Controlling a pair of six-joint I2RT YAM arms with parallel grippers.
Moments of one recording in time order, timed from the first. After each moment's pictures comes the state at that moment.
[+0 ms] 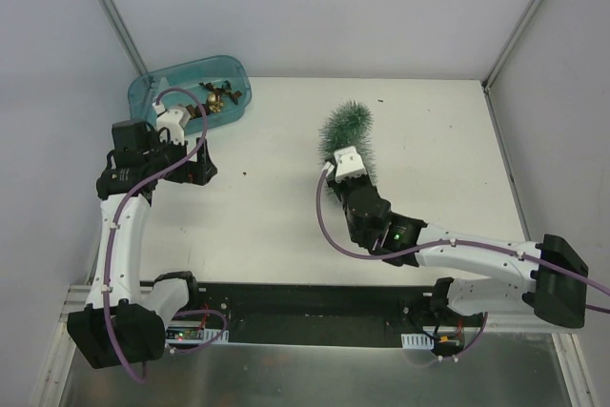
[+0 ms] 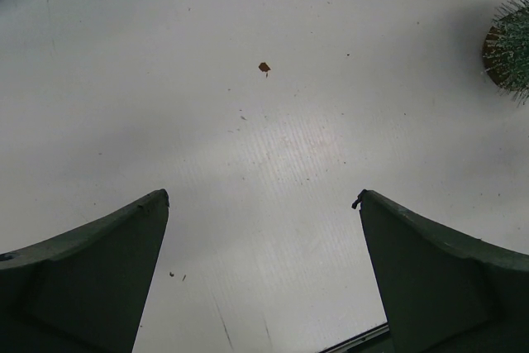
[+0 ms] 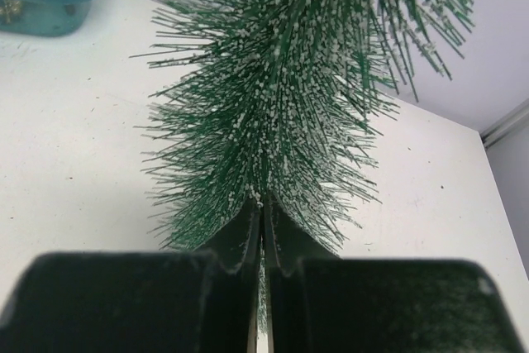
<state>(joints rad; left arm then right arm) 0.16 1.00 1.00 -0.73 0.51 0.13 1.19 1.18 0.76 0.32 0.99 -0.22</state>
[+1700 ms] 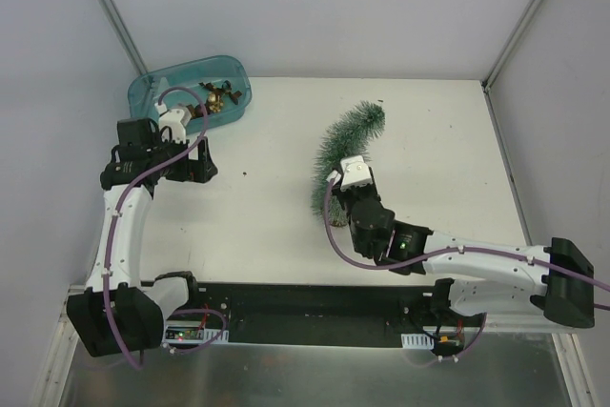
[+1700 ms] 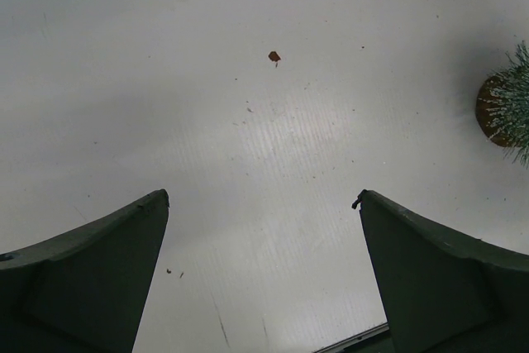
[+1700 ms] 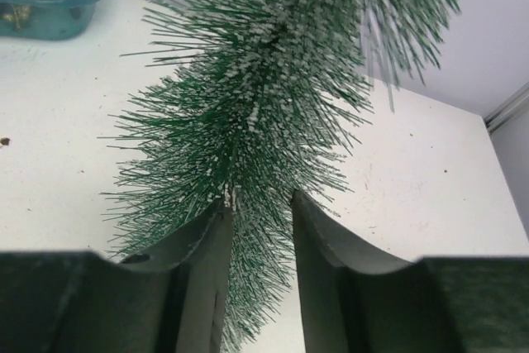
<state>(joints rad) 0.16 1.06 1.00 -0.73 0.49 0.11 1.26 1.12 0.72 0.30 1.09 -0.17</state>
